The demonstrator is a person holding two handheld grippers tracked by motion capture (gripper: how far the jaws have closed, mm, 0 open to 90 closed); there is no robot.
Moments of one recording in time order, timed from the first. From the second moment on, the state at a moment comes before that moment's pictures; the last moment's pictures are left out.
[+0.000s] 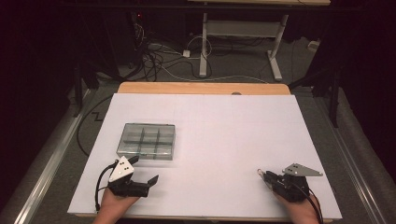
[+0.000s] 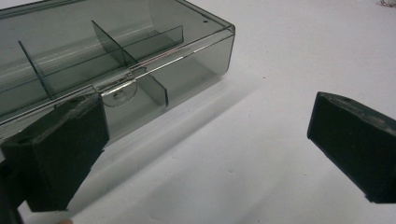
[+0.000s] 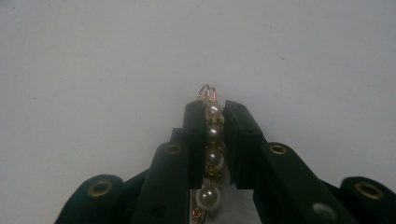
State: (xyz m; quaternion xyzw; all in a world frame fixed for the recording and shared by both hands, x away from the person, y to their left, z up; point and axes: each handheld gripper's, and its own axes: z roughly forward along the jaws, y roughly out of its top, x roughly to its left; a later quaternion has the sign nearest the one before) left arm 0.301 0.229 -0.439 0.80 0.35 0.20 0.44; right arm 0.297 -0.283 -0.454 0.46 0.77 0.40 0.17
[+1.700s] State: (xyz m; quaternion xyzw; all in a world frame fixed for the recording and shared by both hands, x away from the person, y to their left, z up) left arm 0.305 0.231 -0.438 0.80 0.36 0.18 0.44; right arm 0.297 -0.229 -0.451 0.39 0.77 0.46 0.19
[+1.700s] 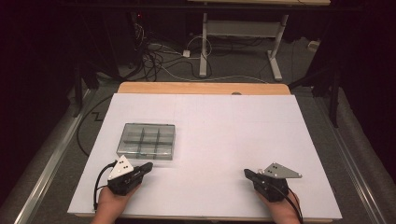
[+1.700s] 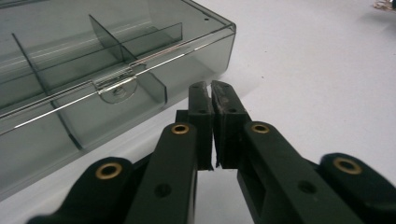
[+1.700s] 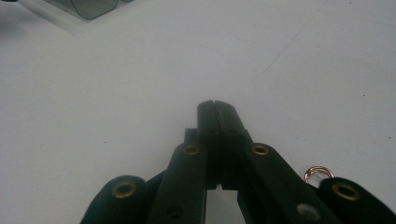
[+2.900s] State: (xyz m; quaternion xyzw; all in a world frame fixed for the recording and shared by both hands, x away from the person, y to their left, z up) left arm 0.308 0.313 -0.423 0.76 0.44 0.20 0.44; right arm 0.294 -0.238 -0.452 0.40 0.77 0.46 0.18
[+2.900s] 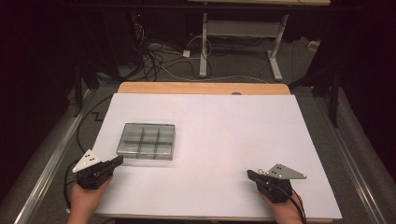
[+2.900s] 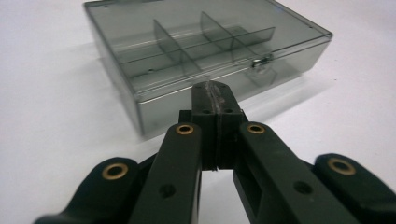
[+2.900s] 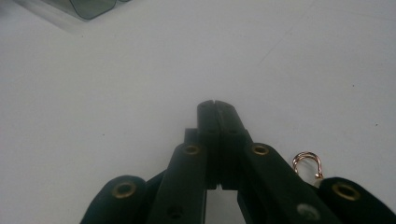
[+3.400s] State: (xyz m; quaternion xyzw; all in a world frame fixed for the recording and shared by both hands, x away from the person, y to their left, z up) left arm 0.316 0.334 -0.419 0.73 0.47 0.22 0.45; right arm 0.292 -0.238 -0.449 0.40 0.77 0.46 0.19
